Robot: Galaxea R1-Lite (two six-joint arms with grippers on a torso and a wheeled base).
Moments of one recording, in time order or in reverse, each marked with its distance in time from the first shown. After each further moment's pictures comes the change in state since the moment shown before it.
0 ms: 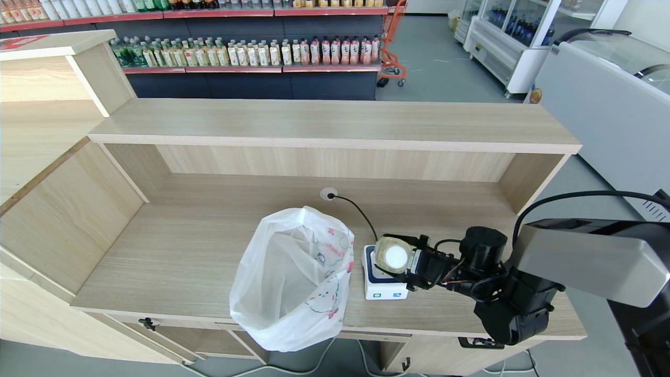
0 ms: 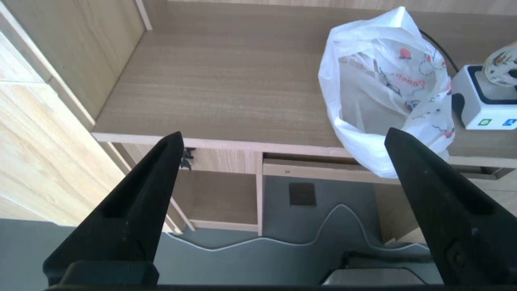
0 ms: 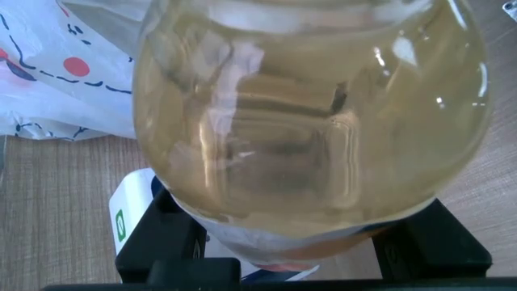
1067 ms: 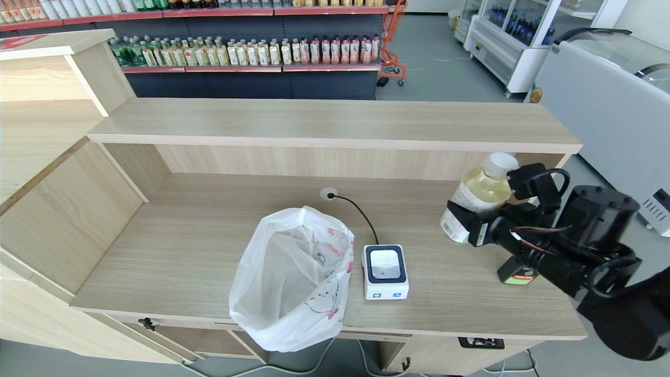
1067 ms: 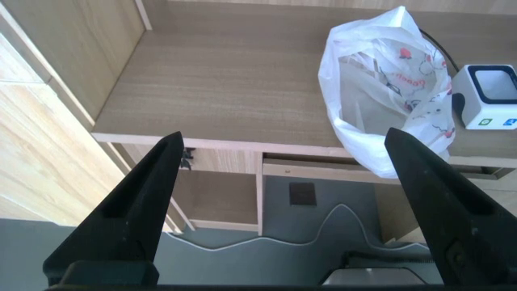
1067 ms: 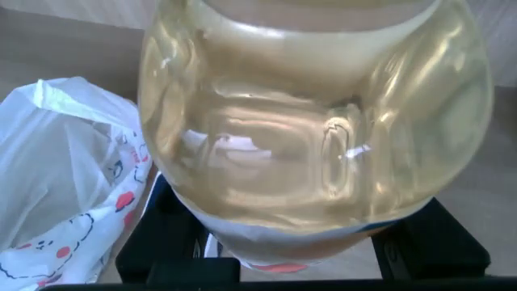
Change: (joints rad) left arm 0.000 0.000 0.000 0.000 0.000 0.000; right arm -0.026 -0.620 0.297 0.249 -0.689 0.846
